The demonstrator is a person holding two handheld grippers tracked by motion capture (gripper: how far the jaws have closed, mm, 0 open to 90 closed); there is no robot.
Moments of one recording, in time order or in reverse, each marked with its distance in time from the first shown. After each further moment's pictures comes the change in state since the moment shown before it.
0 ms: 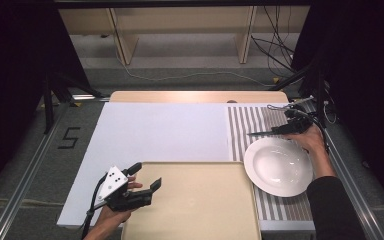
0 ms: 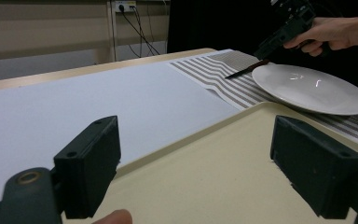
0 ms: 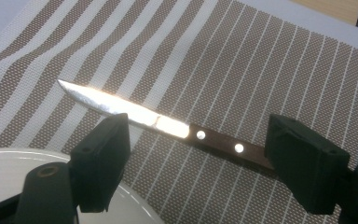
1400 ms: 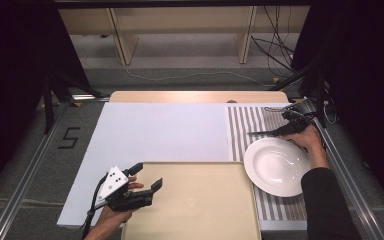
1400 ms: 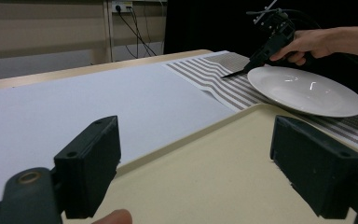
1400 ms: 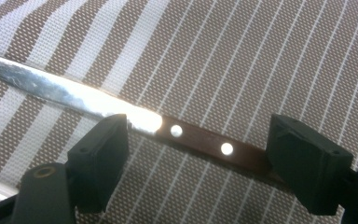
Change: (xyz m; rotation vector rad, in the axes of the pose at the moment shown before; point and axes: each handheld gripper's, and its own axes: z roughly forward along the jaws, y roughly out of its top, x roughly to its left) left arm -0.001 0.001 0.001 -0.001 -0.012 -0.008; right arm -0.015 -0.001 0.033 0.106 -0.015 -0.003
